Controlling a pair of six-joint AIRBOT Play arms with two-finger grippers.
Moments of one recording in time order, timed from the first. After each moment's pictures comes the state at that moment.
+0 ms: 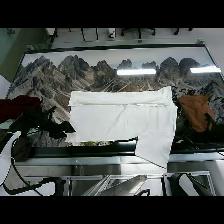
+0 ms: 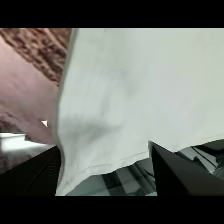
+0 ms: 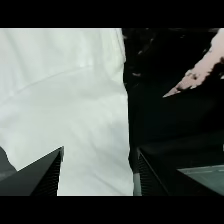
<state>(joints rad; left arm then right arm) 0.18 -1.40 0.82 -2.11 1.20 1.81 -0.64 -0.97 0.55 2.07 -1.29 -1.81</state>
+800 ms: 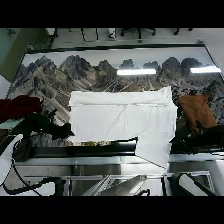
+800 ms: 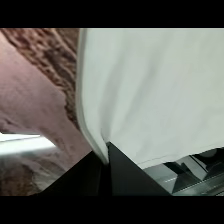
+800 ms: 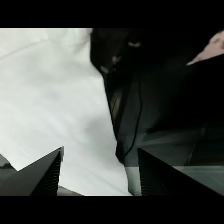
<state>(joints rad) 0.18 -1.40 0.74 -2.16 1.13 1.83 -0.64 -1.13 0.50 2.07 -1.29 -1.82</state>
